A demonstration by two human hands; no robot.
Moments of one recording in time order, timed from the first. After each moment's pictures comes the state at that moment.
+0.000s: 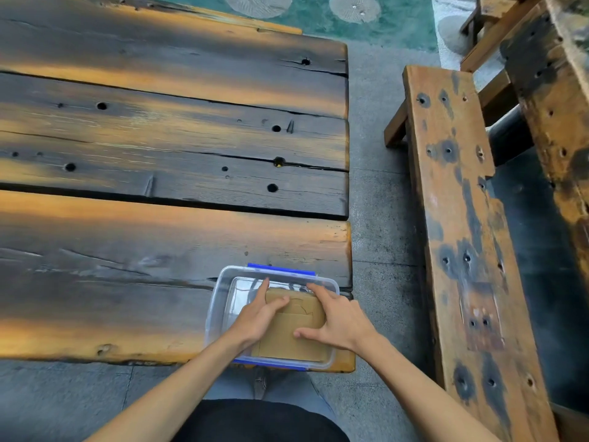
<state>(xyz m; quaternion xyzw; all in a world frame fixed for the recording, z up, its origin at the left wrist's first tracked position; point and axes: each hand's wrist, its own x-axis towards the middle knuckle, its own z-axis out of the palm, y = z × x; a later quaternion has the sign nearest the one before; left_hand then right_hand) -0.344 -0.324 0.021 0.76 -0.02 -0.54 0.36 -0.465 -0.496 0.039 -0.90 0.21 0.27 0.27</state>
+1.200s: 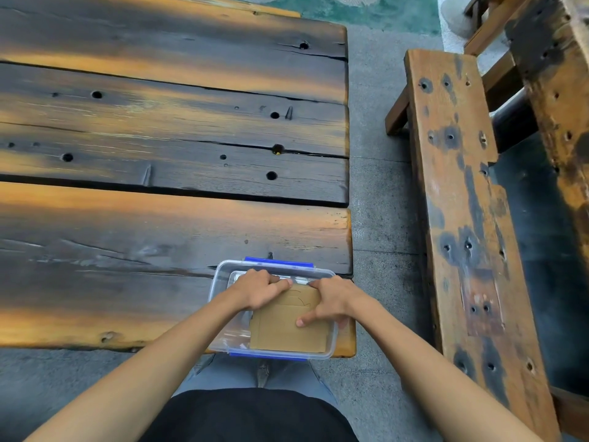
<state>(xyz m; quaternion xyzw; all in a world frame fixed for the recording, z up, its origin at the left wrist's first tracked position) -0.306 -0.341 0.014 0.81 -0.32 -0.48 0.10 -0.434 -0.505 0.034 -0.85 0.21 0.41 0.26</state>
